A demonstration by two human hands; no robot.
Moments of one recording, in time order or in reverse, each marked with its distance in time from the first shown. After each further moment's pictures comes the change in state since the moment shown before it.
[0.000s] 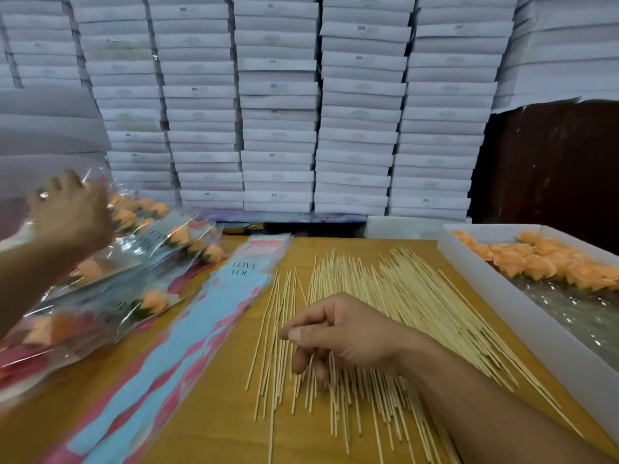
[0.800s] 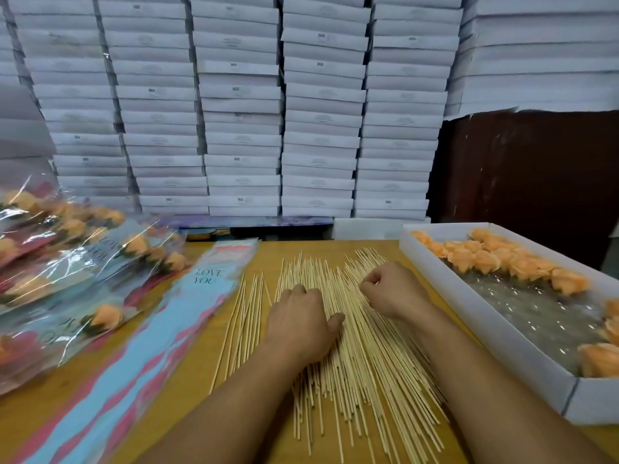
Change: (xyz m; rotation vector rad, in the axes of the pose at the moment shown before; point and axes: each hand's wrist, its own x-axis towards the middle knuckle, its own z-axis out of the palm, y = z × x) left_hand -0.237 0.270 -0.028 -0.473 -0.452 0.530; right_hand -0.021 0.029 -0.091 -0.644 0.880 0.399
